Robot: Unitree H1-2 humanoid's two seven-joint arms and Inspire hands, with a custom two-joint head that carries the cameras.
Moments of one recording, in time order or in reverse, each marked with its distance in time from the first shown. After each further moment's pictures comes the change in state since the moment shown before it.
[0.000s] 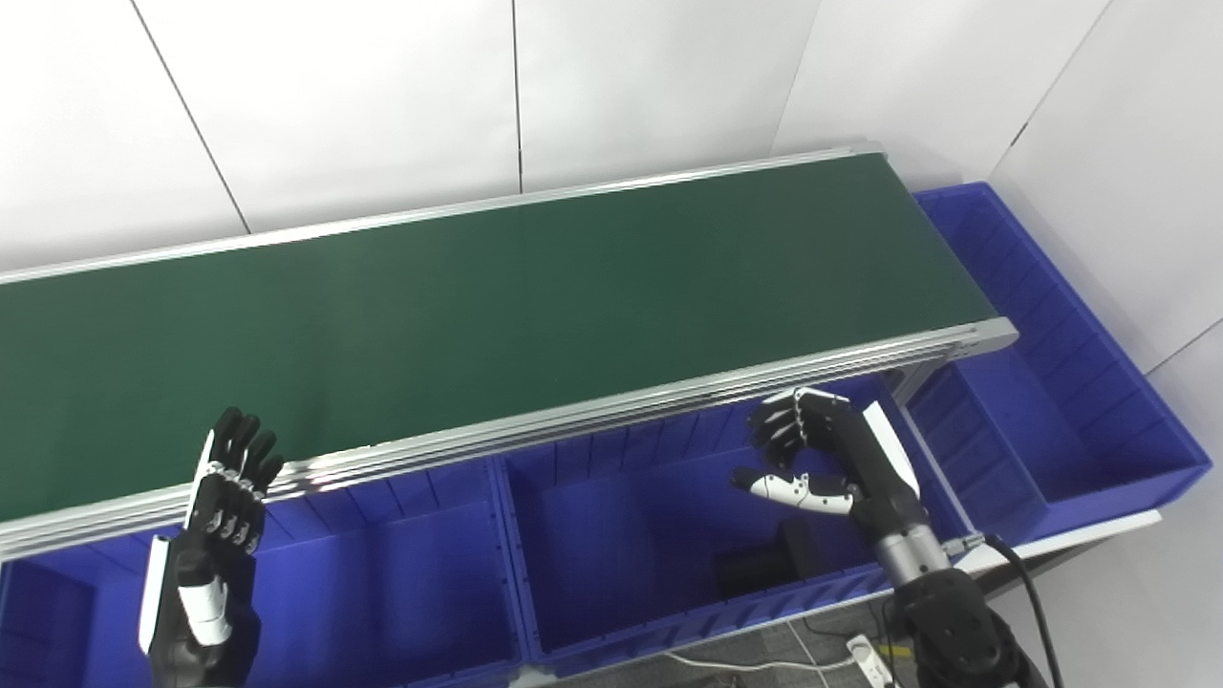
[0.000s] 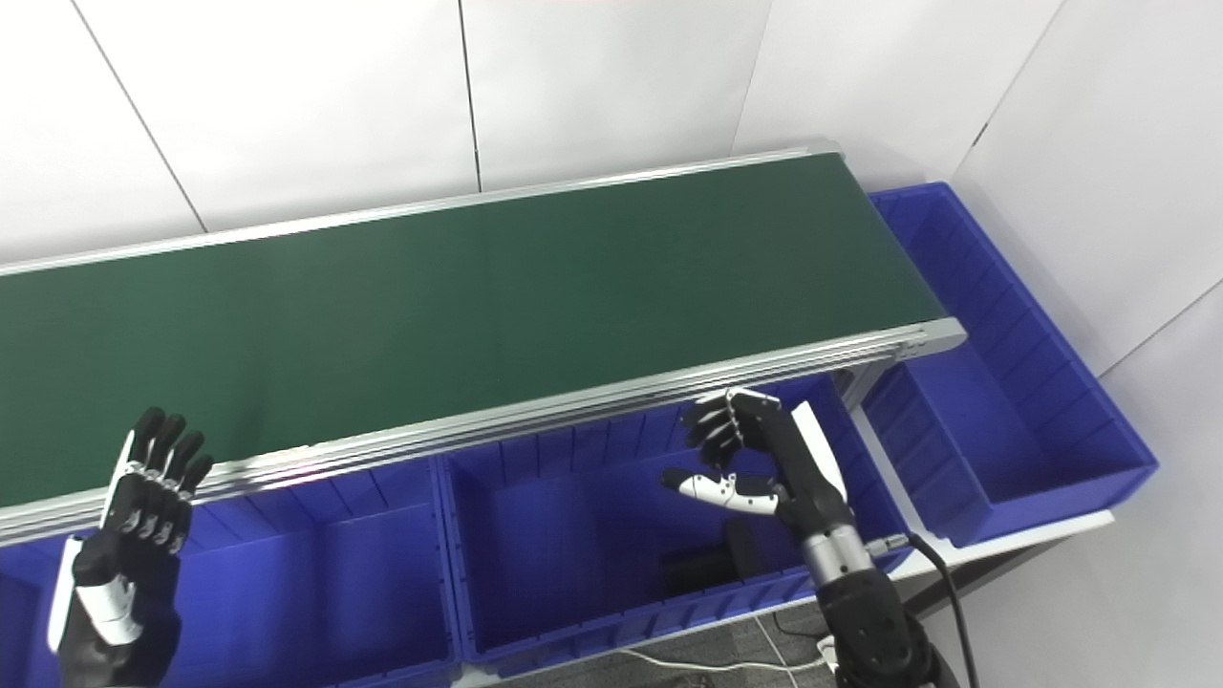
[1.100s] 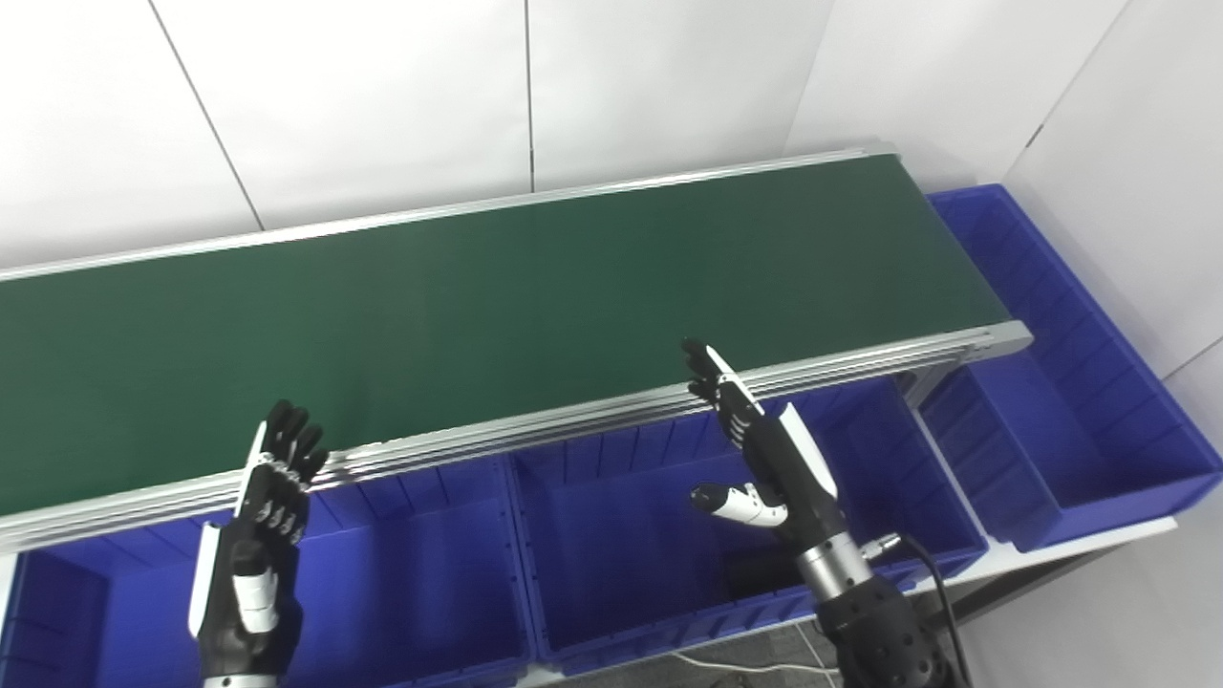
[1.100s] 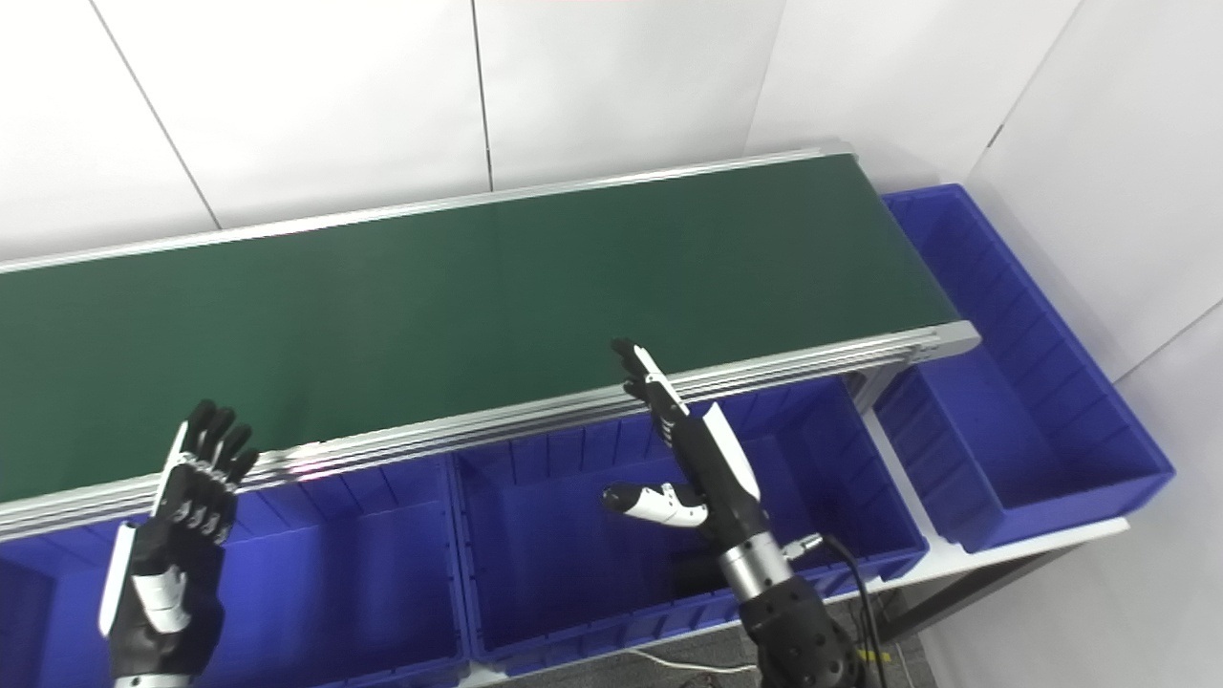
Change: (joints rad) left arm 0.001 -0.074 0.018 0.005 0.097 -0.001 -0.061; right arm -0.036 0.095 0.155 -0.015 0.032 -0.164 0.050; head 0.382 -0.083
